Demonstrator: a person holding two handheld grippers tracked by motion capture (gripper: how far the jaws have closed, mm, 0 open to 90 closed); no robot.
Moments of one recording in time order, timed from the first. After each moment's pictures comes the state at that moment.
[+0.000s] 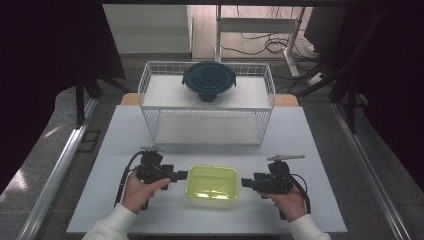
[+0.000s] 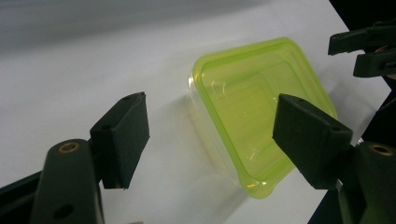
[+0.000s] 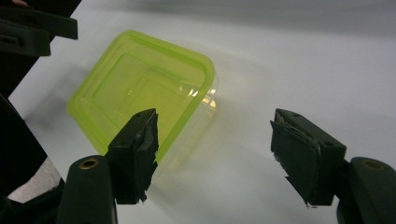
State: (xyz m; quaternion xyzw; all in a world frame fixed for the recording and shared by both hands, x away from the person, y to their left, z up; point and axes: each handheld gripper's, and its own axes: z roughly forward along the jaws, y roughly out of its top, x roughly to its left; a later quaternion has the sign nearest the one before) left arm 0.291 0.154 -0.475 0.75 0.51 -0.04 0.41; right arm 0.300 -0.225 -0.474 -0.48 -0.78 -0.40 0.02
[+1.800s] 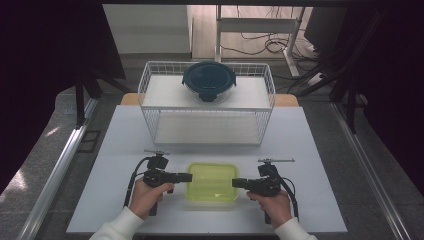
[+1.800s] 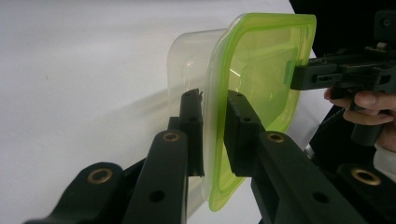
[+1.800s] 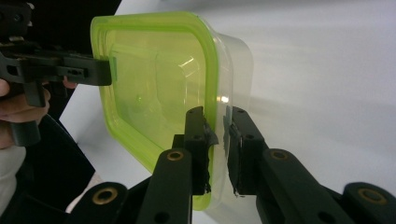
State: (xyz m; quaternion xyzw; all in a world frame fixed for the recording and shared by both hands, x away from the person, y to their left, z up) left arm 0.285 0.140 -0.483 0.72 0.53 -0.11 0.44; right arm 0.294 -0.198 -0.484 -0.51 -0.74 -0.43 0.09
